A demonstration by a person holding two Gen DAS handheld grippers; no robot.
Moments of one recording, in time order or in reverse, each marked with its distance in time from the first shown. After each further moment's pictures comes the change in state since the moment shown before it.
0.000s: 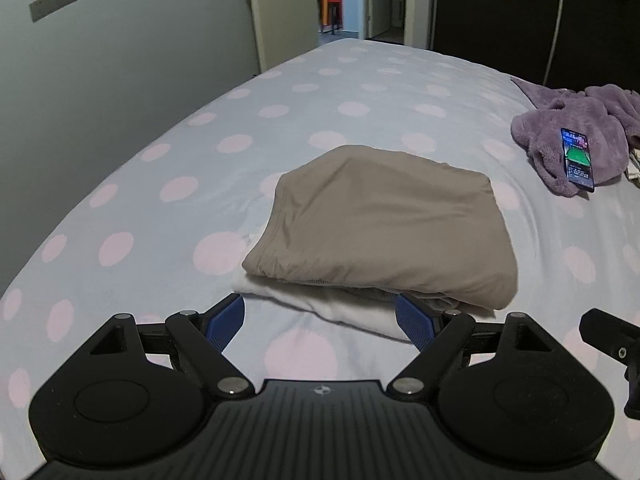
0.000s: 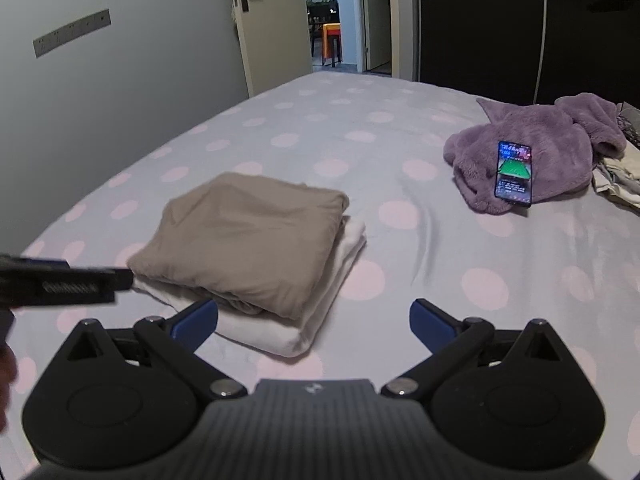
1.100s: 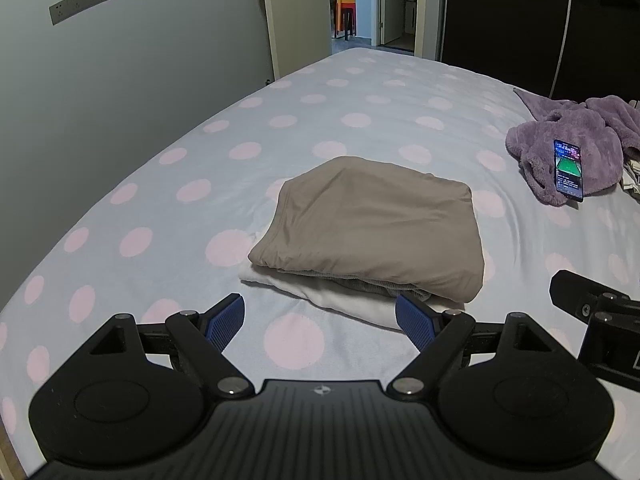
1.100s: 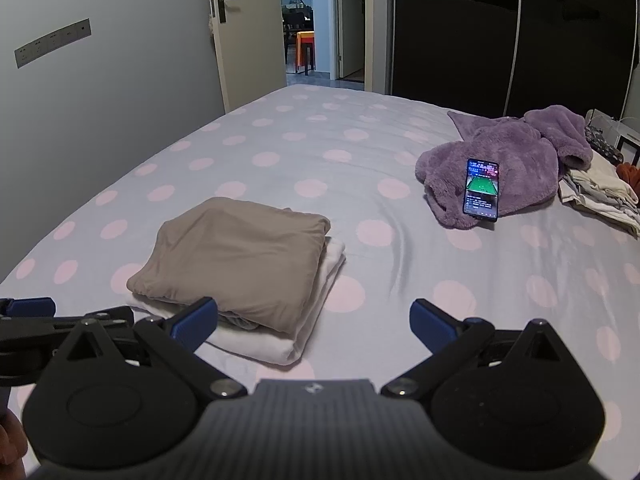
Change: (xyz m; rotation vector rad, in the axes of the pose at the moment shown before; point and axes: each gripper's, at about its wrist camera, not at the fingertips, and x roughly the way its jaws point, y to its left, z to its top) left arm -0.049 -0.018 -0.001 -0.014 -0.013 0.040; right arm -0.041 0.015 0.022 0.014 -0.015 -0.091
